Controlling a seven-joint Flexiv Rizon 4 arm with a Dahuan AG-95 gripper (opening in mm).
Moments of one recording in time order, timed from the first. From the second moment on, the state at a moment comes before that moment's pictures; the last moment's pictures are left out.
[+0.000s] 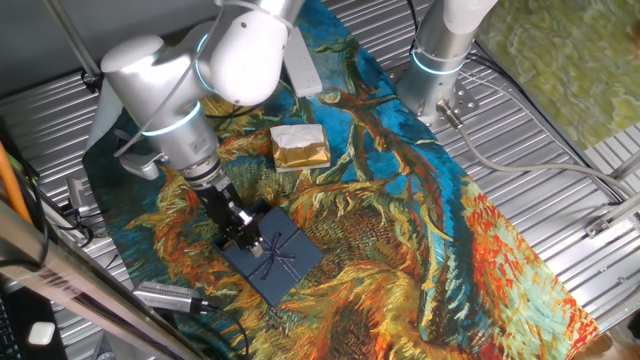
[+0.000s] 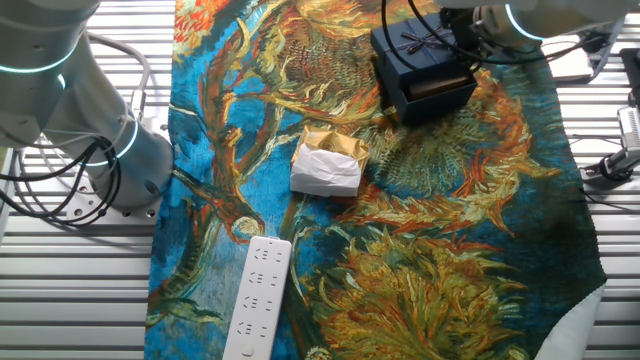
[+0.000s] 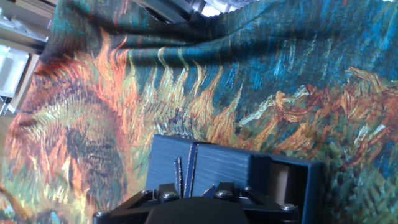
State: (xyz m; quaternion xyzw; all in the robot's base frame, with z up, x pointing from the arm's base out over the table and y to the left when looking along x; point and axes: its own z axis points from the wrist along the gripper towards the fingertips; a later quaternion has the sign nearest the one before) arm 0.601 0.219 0.112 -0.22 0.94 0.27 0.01
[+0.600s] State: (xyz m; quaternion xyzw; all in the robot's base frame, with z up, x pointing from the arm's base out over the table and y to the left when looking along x) arm 0.604 0.227 0.109 -0.22 0.94 0.28 0.01
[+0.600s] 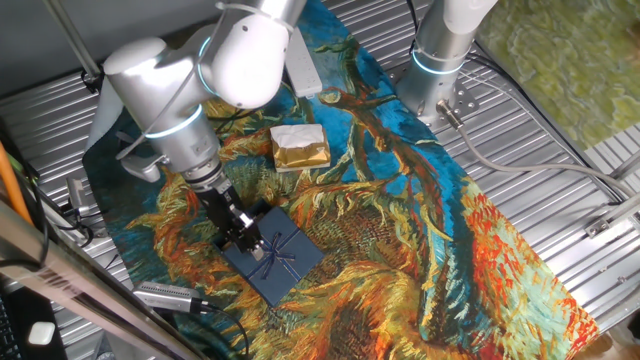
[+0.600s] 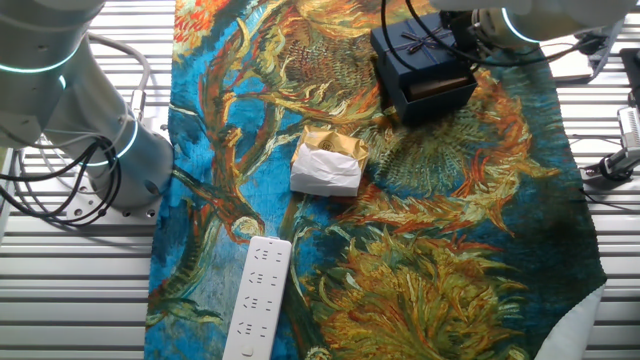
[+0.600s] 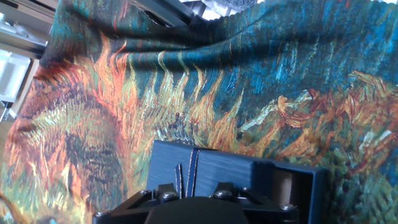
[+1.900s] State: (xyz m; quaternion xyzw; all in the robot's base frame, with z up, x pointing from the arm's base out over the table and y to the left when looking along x) arm 0.596 0.226 0.101 -0.20 0.93 0.29 0.03
